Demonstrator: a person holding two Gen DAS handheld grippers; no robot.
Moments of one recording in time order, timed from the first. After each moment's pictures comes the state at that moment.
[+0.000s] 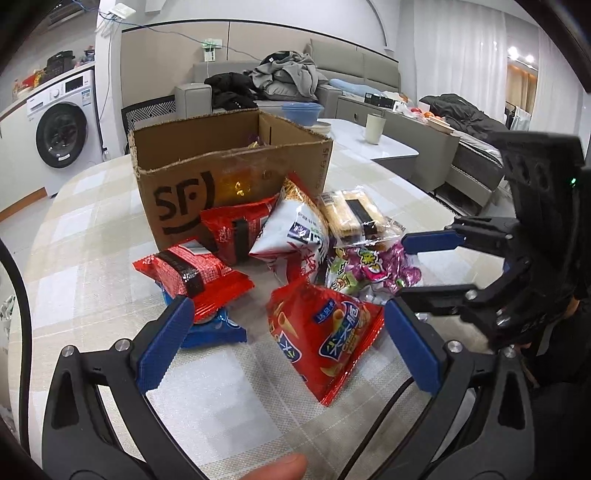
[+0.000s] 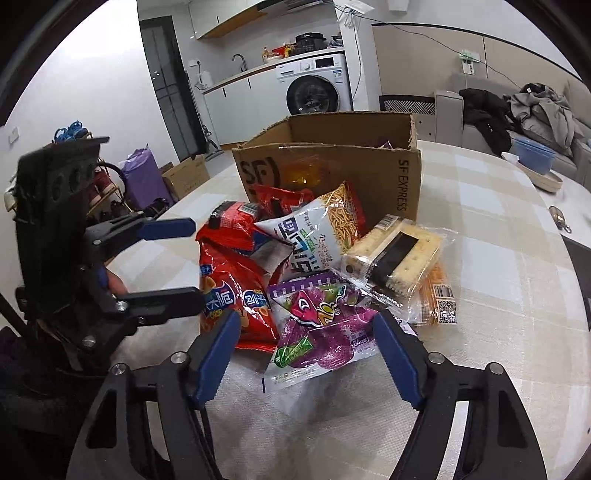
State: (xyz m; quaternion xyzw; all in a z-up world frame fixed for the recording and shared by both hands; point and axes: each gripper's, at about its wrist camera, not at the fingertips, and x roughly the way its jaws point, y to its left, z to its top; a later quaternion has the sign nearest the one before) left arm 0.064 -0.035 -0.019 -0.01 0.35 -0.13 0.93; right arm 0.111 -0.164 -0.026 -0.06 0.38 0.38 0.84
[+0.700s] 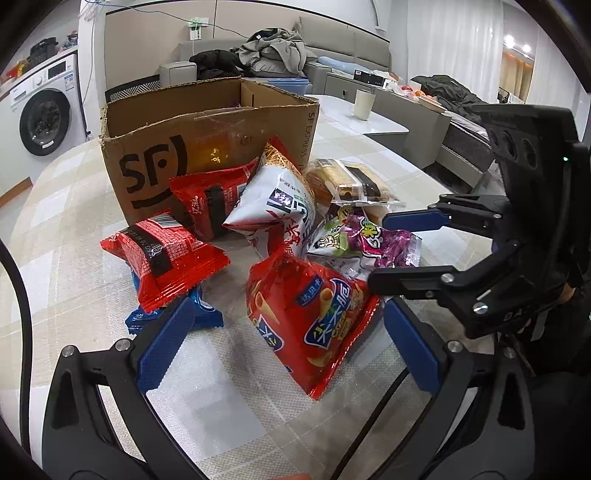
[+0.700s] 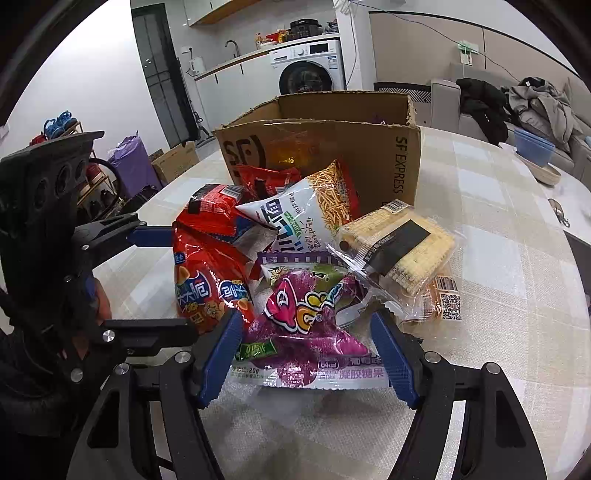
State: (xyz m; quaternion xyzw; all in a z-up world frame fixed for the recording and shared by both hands) left arm 0.082 -0.047 -0.042 0.00 0.39 -0.16 0.91; right arm 0.123 -0.151 -0.046 -0.08 0.41 0.37 0.83
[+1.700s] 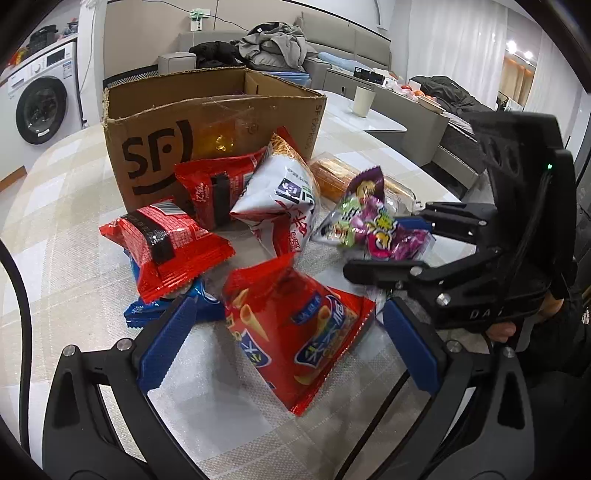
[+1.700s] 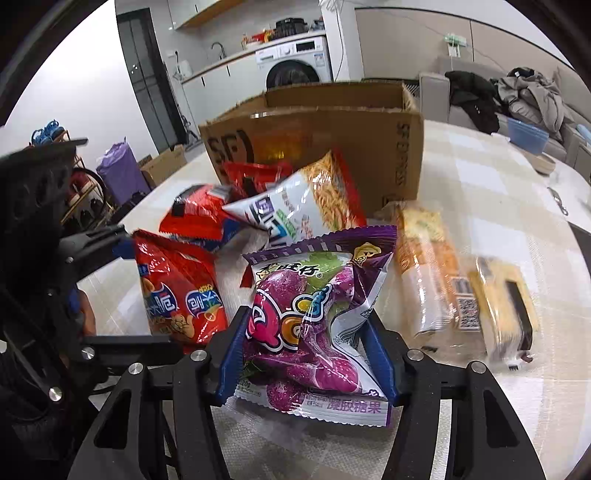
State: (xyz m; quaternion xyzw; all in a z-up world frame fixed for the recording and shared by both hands) left arm 0.084 -0.040 -0.051 -0.02 0.40 -0.17 0.90; right arm 0.141 -0.128 -0.057 -0.07 0.41 0.35 0.84
